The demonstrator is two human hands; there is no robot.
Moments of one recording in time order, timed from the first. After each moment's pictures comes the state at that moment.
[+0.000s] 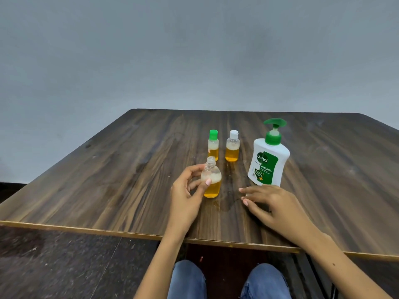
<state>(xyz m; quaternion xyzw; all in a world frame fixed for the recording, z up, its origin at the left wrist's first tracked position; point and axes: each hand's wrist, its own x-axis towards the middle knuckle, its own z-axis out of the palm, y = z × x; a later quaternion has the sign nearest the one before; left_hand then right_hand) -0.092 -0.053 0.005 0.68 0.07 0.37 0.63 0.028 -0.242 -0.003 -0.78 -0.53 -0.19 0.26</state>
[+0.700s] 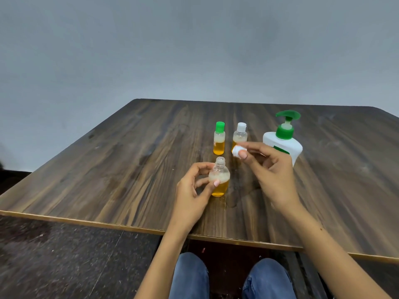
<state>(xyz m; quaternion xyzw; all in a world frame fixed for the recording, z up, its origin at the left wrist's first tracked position) -0.095 -0.049 -0.002 0.70 0.05 0.32 0.63 0.015 -0.181 0.041 -0.60 -0.39 -0.02 0.70</state>
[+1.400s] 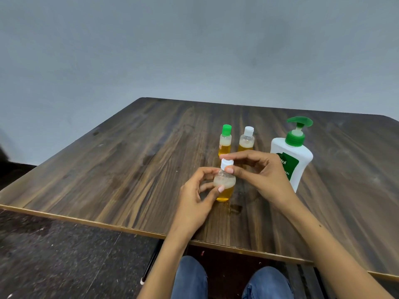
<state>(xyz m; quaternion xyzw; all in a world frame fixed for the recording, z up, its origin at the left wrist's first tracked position) -0.096 -0.046 -0.005 0.71 0.05 0.31 0.63 0.028 -0.167 0.044 -0.61 -0.49 0.07 0.61</state>
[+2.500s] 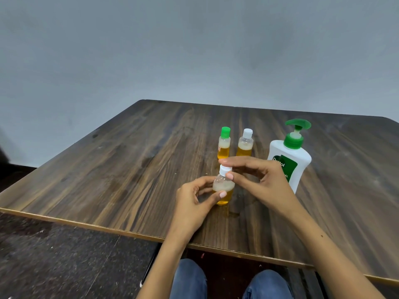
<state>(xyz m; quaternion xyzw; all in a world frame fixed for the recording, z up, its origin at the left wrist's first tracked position) -0.094 -0.044 -0.004 0.74 0.09 0.30 0.60 0.030 -0.176 0.042 -0.64 -0.53 0.03 0.56</state>
